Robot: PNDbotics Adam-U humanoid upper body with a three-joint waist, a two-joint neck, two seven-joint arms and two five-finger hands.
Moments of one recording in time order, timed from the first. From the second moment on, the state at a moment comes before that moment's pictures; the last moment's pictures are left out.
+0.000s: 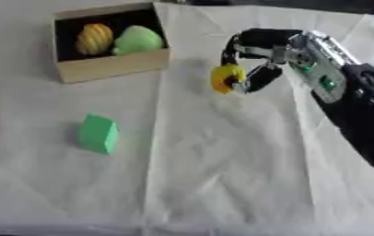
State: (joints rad) left arm -0.26 0.33 0.08 -1.98 0.32 -0.12 0.05; right arm -0.79 -0.68 0.35 -1.33 0.60 -0.35 0.50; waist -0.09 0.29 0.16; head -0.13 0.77
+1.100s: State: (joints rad) left arm -0.28 0.32 0.06 -1.98 0.33 -0.12 0.03; right arm -1.22 -0.29 0.32 -1.08 0.82 -0.25 0.44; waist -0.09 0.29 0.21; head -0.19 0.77
